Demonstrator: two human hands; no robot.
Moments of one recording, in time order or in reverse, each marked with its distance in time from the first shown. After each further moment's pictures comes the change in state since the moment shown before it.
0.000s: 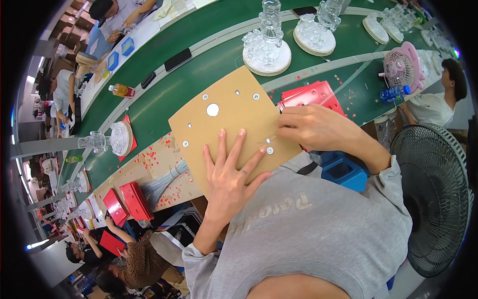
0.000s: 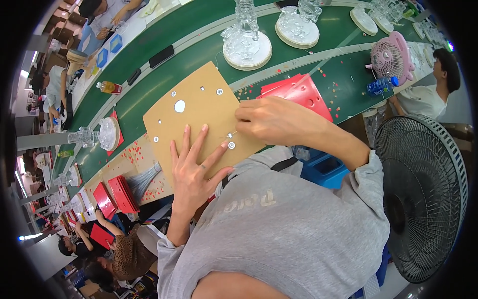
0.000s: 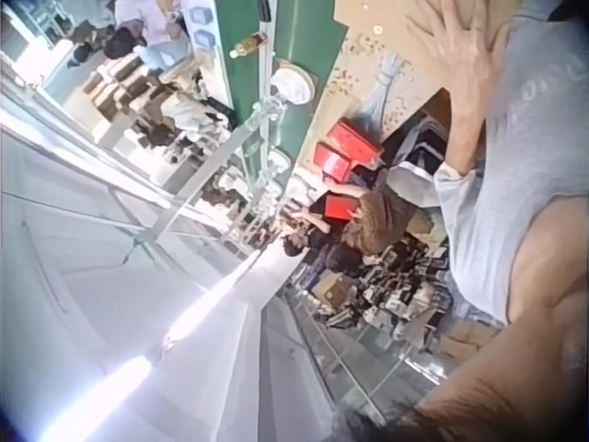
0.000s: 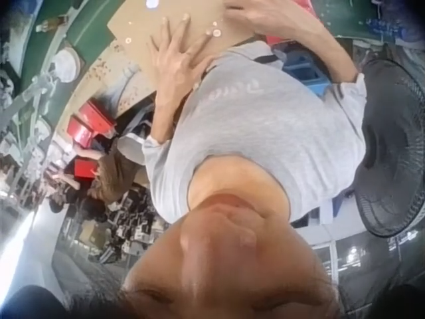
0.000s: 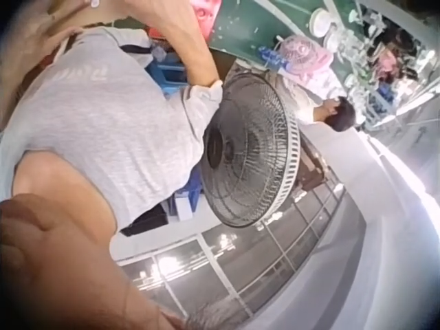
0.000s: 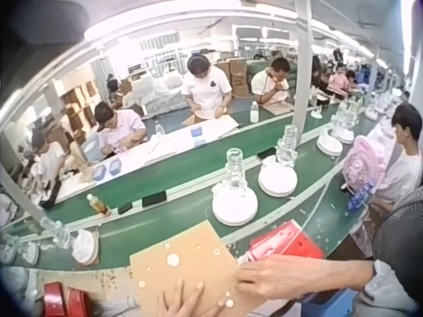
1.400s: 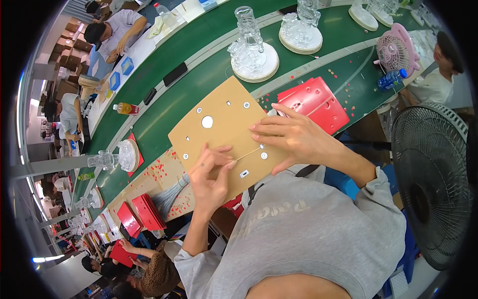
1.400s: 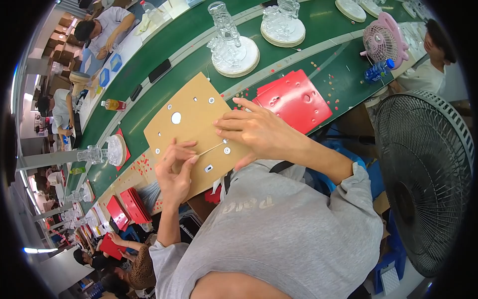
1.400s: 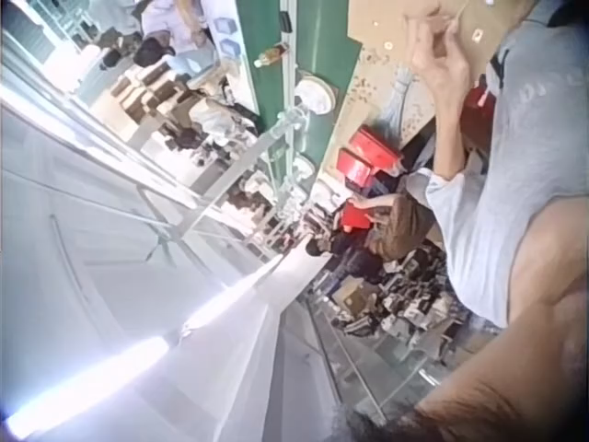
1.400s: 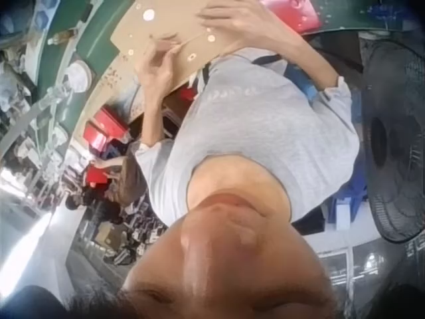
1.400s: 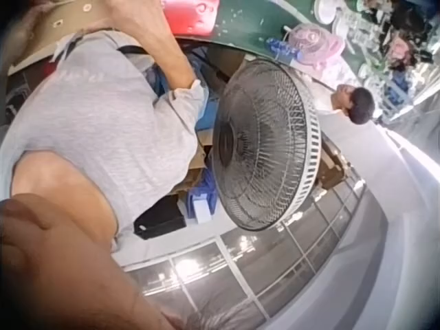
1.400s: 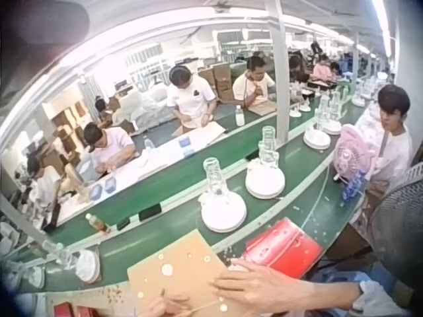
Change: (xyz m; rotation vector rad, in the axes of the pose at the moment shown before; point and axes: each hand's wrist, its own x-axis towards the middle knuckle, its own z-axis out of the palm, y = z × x) left_hand 0.021 -0.017 -0.016 -0.540 0.134 -0.165; right_hand -0.019 -0.019 0.034 0.138 0.200 0.233
